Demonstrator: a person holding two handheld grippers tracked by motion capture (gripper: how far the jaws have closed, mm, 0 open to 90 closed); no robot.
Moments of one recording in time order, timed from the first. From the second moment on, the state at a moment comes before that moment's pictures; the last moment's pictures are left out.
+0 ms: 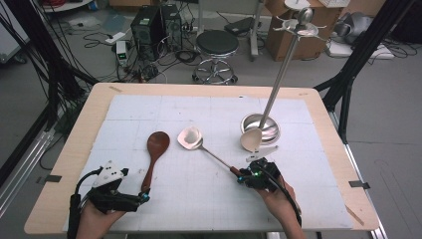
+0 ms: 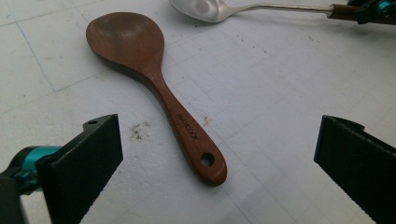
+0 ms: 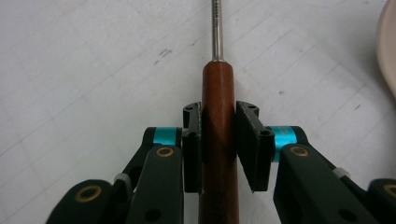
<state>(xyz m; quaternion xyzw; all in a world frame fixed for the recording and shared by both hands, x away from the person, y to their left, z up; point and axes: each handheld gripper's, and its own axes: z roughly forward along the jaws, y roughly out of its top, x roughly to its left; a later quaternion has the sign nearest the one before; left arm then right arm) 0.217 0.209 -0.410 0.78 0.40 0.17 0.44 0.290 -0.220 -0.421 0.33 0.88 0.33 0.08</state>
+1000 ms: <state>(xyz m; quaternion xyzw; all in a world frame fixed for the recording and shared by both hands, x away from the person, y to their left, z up) 0.218 0.206 -0.410 0.79 0.40 0.17 0.44 0.265 -0.228 -0.431 0.31 0.88 0.34 0.07</state>
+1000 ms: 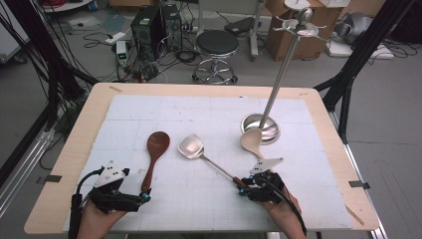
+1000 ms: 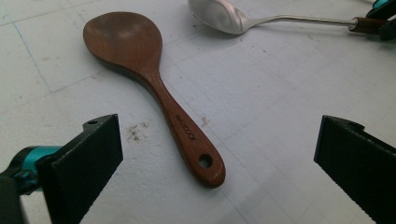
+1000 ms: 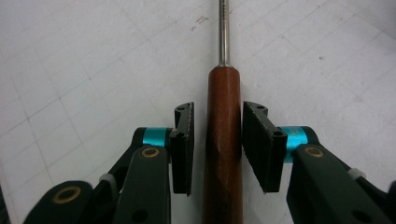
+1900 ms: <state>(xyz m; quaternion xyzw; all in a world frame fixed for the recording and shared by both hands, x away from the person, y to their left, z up) 0.217 0.206 -0.411 0.79 0.40 0.17 0.44 0.272 -0.226 -0.427 0.30 0.89 0.34 0.08</state>
